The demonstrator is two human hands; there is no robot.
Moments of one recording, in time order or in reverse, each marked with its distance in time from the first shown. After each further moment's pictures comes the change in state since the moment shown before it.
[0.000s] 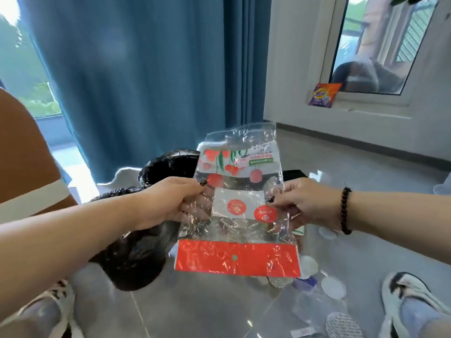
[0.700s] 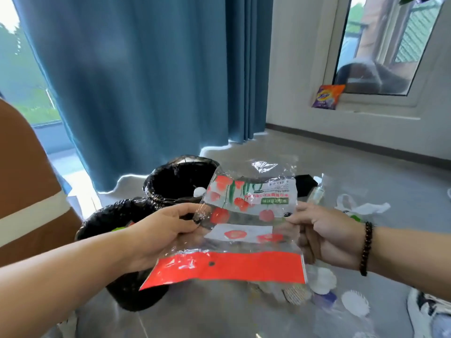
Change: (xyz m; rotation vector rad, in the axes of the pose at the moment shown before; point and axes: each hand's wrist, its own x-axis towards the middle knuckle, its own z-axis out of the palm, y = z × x) left_hand -0.012 -0.025 -0.022 -0.332 -0.039 -0.097; right_hand 0.018 0.018 0.026 0.404 -0.008 0.037
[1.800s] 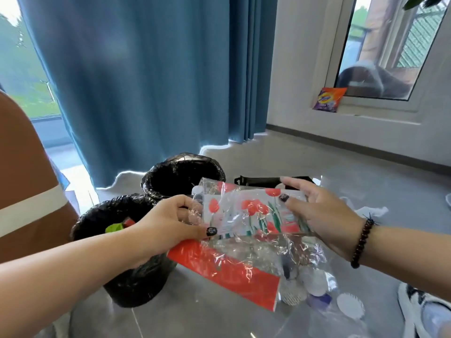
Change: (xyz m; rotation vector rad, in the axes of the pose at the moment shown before) left_hand 0.003 -0.003 0.004 0.410 0.181 0.144; right_hand -0.001 -0.011 0.001 -0.361 0.202 -0.296
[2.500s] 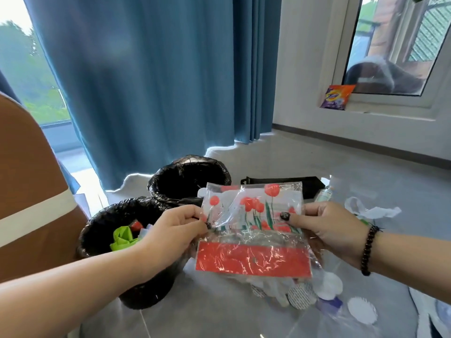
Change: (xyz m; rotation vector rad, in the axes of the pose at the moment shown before) left_hand -0.007 -0.005 0.014 -0.076 0.099 0.064; right_hand 0.008 0.020 -0.009 0.088 -0.131 0.140
